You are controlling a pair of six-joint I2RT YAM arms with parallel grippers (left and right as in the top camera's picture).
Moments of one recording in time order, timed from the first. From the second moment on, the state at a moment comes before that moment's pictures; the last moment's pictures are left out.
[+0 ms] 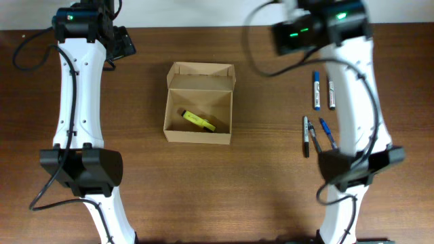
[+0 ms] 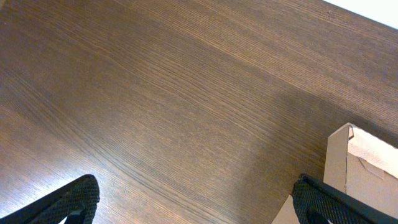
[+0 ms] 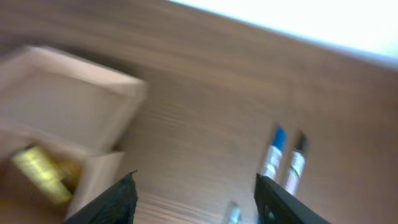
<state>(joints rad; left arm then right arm) -0.01 2.12 2.38 -1.40 -0.33 -0.41 0.19 2.16 2.59 -1.46 0.05 -0.03</state>
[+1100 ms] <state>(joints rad) -0.01 2.12 2.38 -1.40 -0.33 -0.41 -0.10 2.37 1.98 -1.08 -0.05 0.05</state>
